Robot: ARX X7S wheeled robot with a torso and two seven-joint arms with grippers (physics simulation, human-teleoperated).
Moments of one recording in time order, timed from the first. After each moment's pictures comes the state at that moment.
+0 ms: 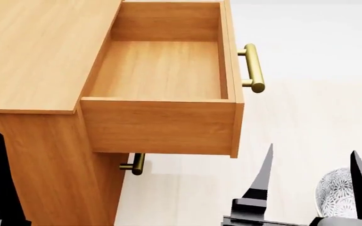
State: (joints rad) left arm -0.18 -0.67 0.32 1.02 -0.57 -0.44 -0.78; right arm 0.06 0.29 0.03 -0.95 0.32 0.69 0.34
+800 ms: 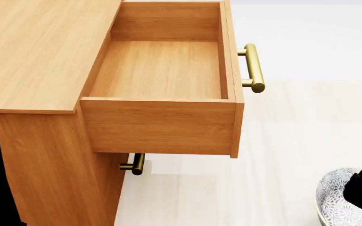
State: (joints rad) left arm -0.19 -0.72 0.34 1.02 -0.63 -0.39 -0.84; right arm 0.51 0.45 0.77 -0.52 1.48 1.49 0.95
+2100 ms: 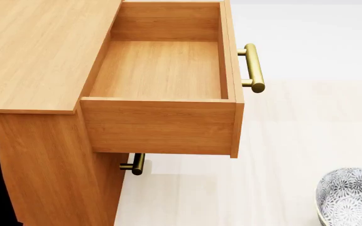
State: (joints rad) left arm -0.21 -0.79 0.39 1.02 -0.66 -0.32 -0.90; right arm 0.57 0.71 0.60 -0.03 1.49 1.29 1.06
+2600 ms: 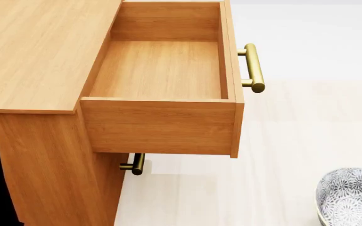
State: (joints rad) left arm -0.20 -0.80 0.41 0.99 -0.66 -0.28 -0.90; right arm 0.62 0.69 0.47 0.09 1.33 1.19 0.93
